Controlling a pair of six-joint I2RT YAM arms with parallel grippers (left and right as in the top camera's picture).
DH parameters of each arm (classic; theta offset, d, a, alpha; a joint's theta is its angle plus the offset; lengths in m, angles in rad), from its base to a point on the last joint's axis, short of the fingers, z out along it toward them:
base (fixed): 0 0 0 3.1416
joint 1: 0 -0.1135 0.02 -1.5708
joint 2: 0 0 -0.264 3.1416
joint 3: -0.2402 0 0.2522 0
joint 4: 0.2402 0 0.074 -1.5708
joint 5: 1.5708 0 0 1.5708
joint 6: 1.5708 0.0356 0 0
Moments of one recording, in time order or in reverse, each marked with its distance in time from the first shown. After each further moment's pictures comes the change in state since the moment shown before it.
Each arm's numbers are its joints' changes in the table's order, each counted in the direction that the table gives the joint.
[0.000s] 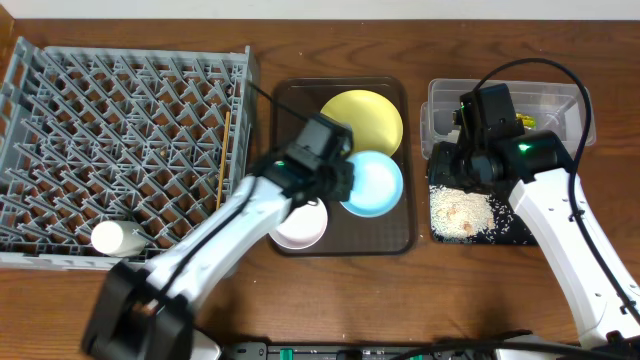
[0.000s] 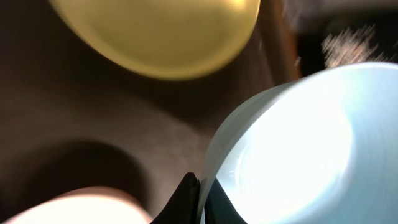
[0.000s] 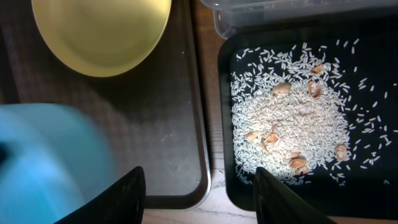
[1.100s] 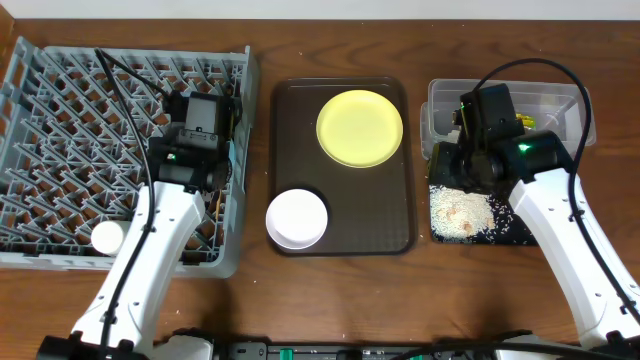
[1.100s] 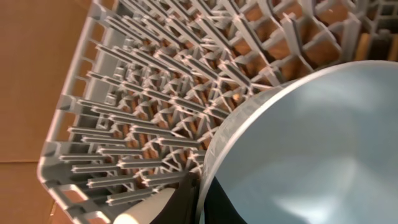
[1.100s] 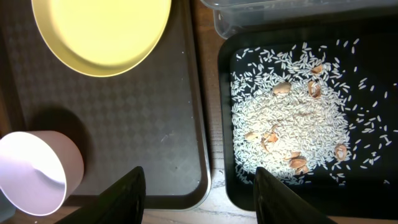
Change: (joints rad) left arm -0.385 0.160 -0.010 0.226 -0.867 0.277; right arm 0.000 0.000 0.000 0.000 0.000 0.000
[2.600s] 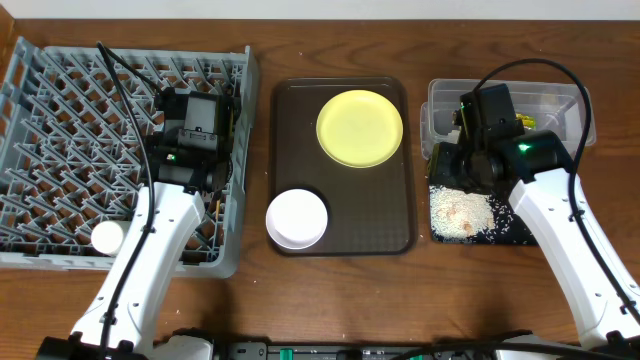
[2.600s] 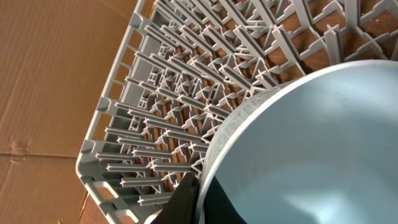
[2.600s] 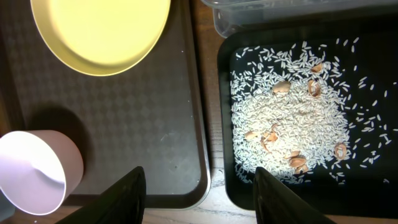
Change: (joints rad) left arm 0.000 0.000 0.000 -0.013 -0.104 0.014; right arm 0.000 0.000 0.000 0.003 0.000 0.000
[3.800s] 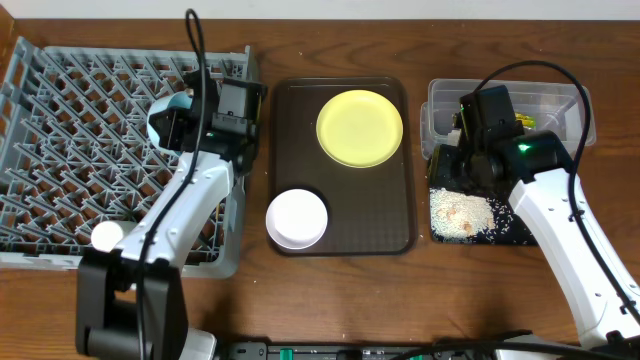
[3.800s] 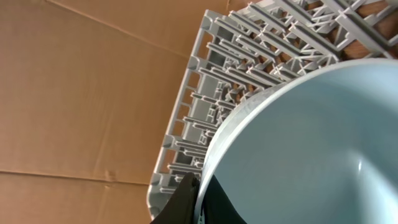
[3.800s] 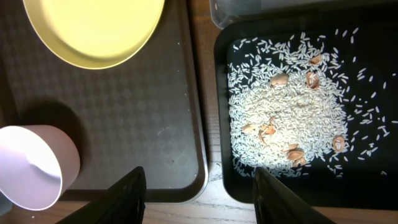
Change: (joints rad) left arm 0.051 -0.254 0.000 -0.348 -0.374 0.273; right arm 0.000 0.000 0.002 0.023 0.000 0.000
